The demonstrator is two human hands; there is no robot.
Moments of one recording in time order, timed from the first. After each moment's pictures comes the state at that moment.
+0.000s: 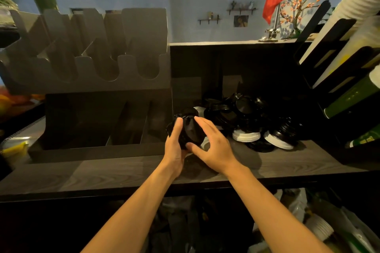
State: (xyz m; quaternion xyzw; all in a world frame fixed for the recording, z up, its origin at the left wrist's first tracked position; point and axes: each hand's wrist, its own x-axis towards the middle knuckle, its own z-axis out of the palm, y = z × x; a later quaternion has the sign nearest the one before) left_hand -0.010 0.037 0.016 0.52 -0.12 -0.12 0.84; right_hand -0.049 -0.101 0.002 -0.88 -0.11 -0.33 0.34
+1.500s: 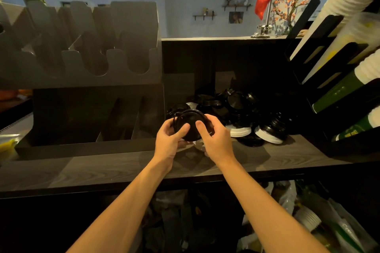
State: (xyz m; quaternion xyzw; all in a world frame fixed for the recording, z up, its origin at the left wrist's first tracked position) left_hand -0.006 0.033 0.007 0.61 -0.18 -0.04 0.77; right_hand -0.056 -0.112 0.003 -0.80 0.02 -0.36 0.48
